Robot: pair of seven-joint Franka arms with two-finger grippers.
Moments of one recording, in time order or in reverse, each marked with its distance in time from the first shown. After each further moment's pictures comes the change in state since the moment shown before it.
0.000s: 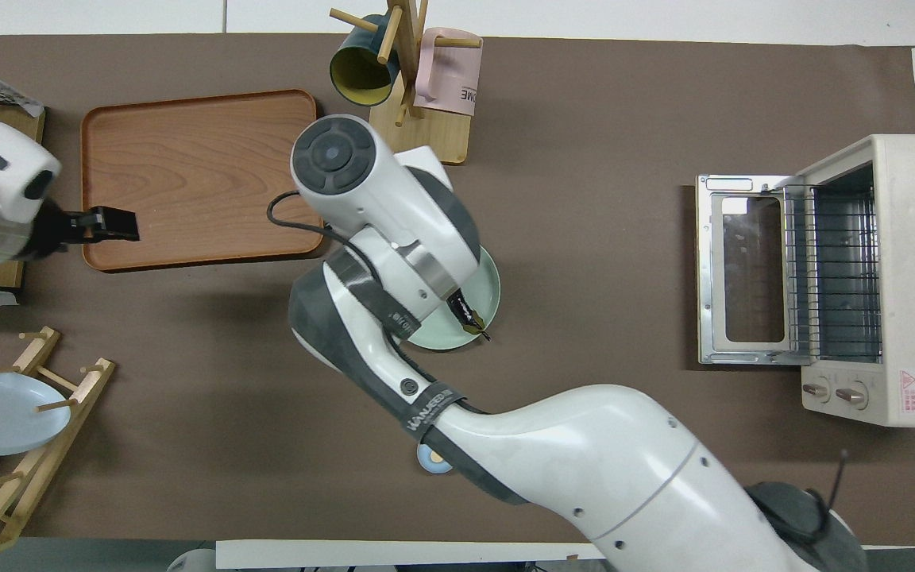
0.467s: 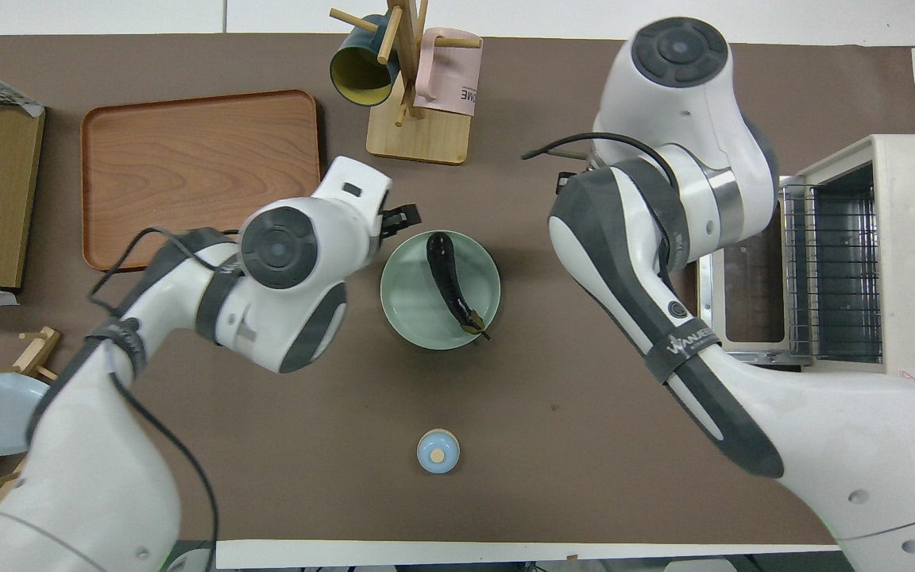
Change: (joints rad) left arm -0.497 0.387 -0.015 0.195 -0.008 0.376 -0.679; right arm -0.354 -0.354 -0.006 -0.649 -0.004 0.152 -0.466
